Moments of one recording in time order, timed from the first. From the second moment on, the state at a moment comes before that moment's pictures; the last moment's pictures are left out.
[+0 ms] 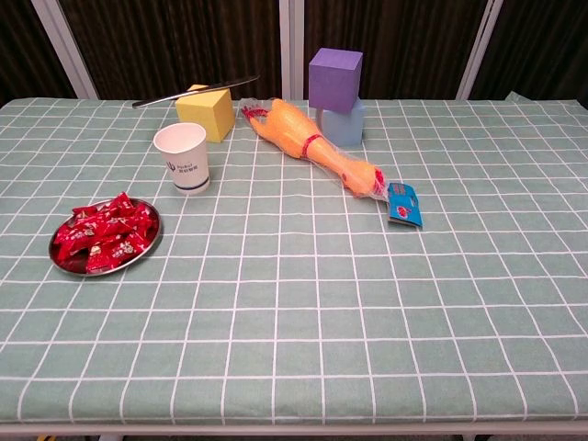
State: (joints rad) left arm -0.09 -1.23 -0.06 -1.53 1.44 1.48 0.14; right arm 0.10 -1.08 0.09 -1.66 -1.48 1.47 -0.09
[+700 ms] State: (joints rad) left arm -0.28 -1.20 -0.08 -1.52 1.60 1.33 0.01; right arm 0.10 -1.06 0.10 -1.68 -1.50 1.48 -0.10
